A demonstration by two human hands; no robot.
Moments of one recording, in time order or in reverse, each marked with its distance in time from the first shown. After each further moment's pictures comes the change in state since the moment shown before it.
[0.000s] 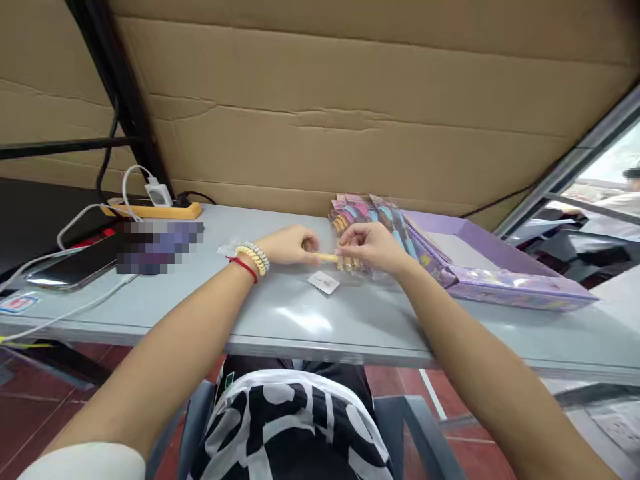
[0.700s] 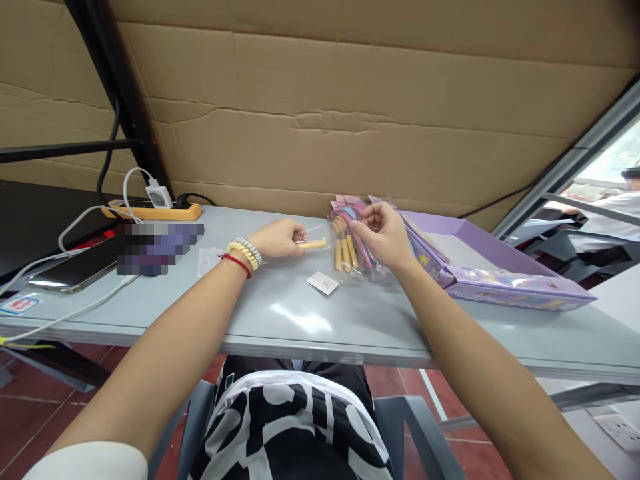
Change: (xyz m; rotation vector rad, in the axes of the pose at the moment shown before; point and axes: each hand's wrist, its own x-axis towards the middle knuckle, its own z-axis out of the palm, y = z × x) left_hand -0.004 -0.005 -0.012 0.010 0.106 -0.138; right_hand 0.004 0.010 -0.002 0.117 0.468 -0.149
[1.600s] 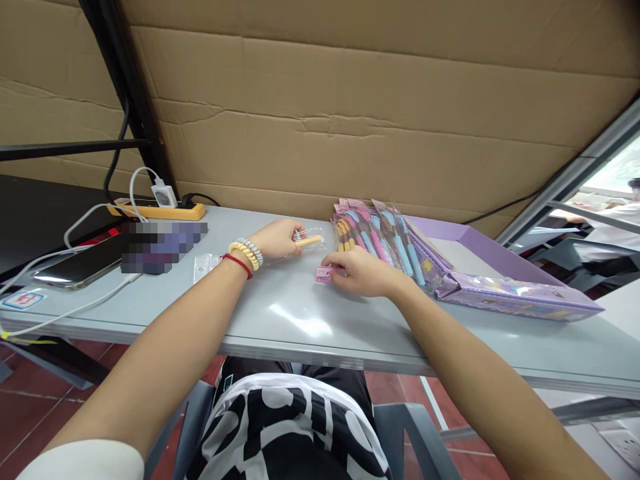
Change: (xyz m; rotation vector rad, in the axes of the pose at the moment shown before) left_hand 0.000 -0.004 -0.003 0.056 0.074 -0.088; right_hand -0.024 -0.025 0.015 -0.534 -0.849 -0.229
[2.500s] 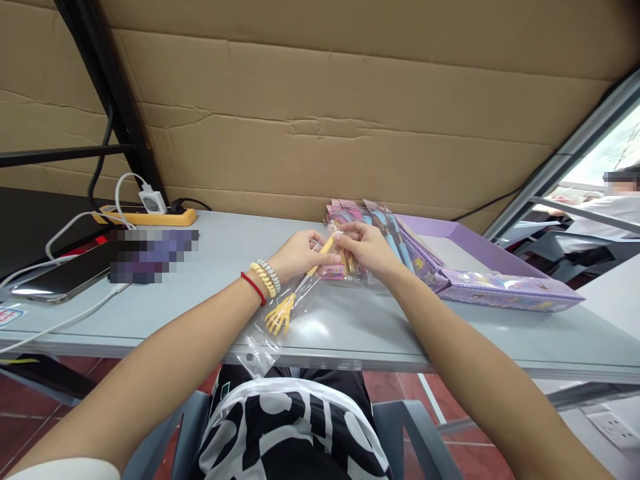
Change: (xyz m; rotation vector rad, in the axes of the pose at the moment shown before) left_hand -0.011 0.040 0.043 -0.818 -0.066 -0.040; right_hand 0.011 0.020 -0.003 0.889 0.525 0.418
